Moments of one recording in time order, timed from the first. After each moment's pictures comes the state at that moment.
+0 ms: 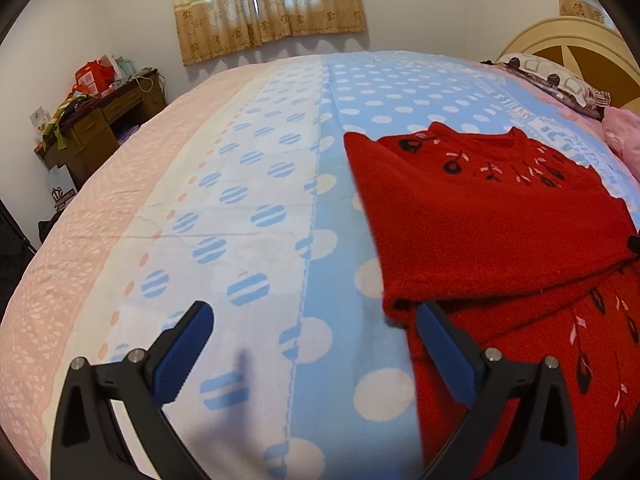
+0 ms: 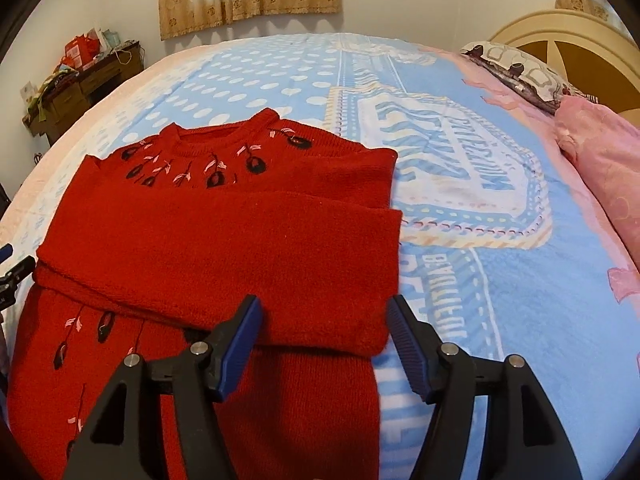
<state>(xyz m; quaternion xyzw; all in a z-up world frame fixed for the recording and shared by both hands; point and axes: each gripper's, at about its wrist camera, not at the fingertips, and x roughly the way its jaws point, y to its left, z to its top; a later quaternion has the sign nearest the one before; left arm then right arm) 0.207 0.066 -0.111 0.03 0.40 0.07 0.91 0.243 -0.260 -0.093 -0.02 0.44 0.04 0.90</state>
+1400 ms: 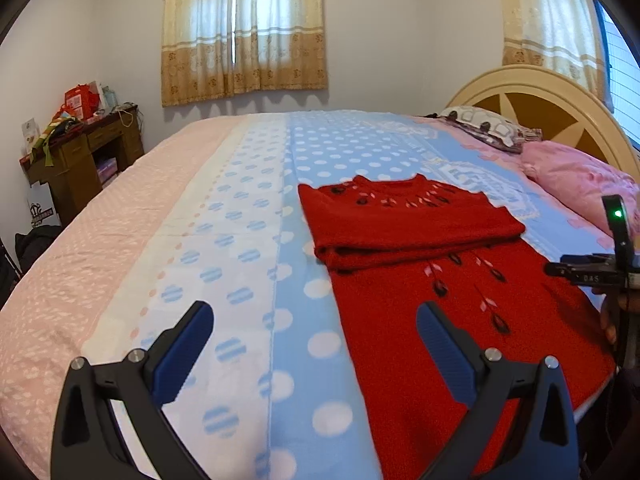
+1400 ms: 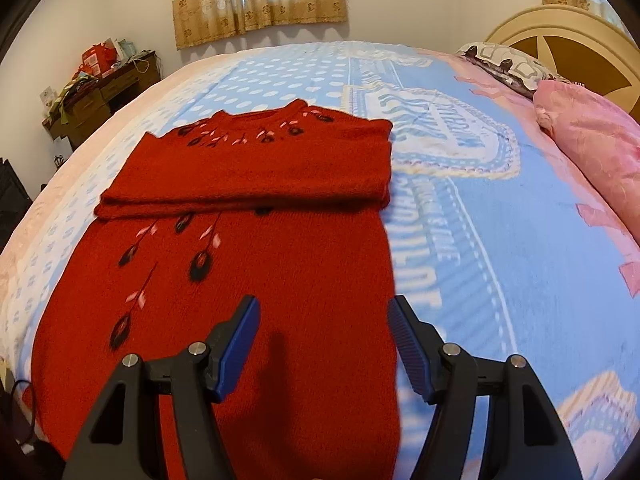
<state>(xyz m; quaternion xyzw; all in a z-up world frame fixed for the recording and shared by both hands) 0.050 0.064 -0.041 0.00 0.31 -0.02 0.95 0.119 -0.252 -0.077 -0.02 0.43 0.06 0.90</state>
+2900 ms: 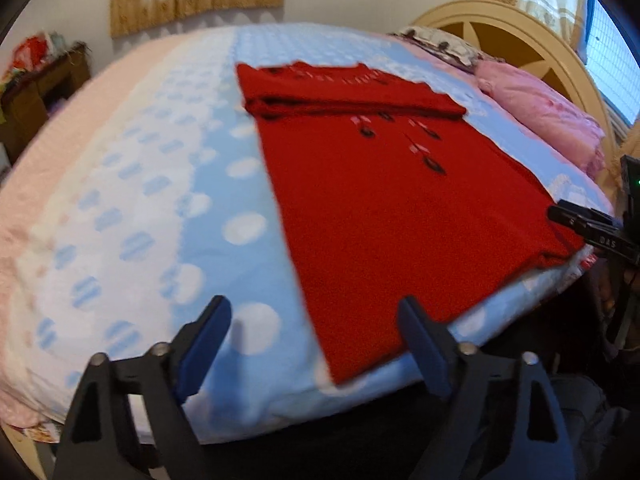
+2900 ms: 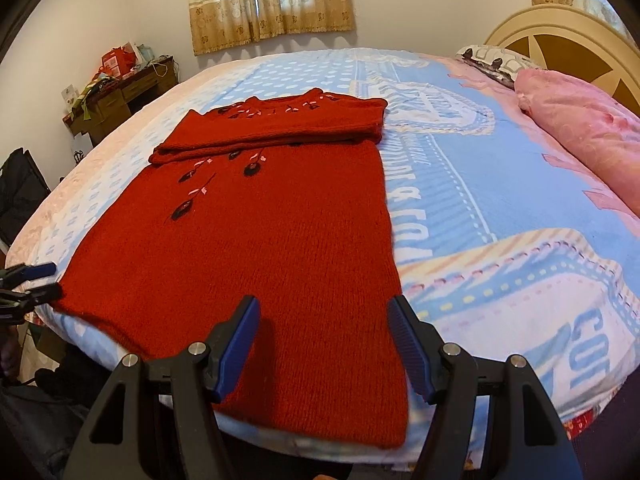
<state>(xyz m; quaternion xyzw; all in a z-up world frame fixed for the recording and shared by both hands) -0.009 0.032 -0.105 -0.02 0.46 -0.12 0.88 -0.005 -0.275 -0.079 -0.01 0.41 0.08 0.91</state>
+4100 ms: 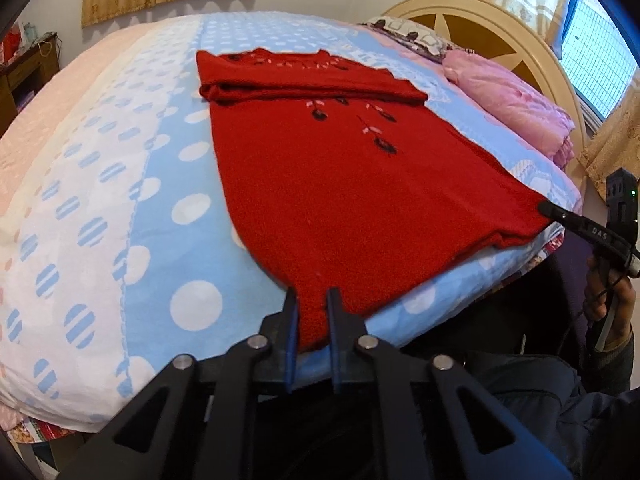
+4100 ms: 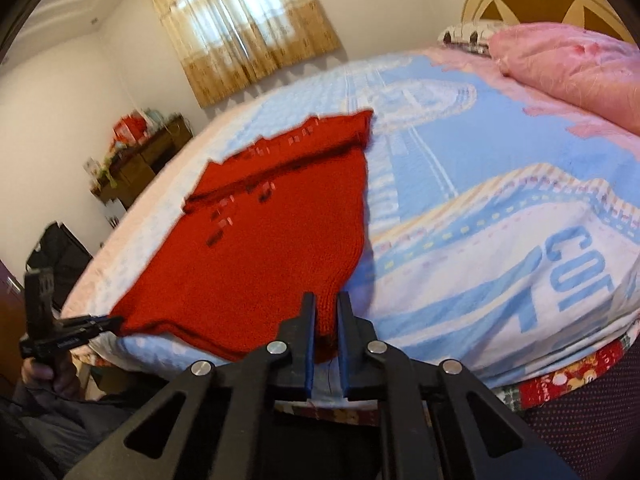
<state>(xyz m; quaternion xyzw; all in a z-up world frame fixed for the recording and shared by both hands) -0.020 0.022 -0.097 -0.04 0.47 -0.17 0.87 -0.052 -0.330 -0.064 0.14 0.35 0.12 0.92</state>
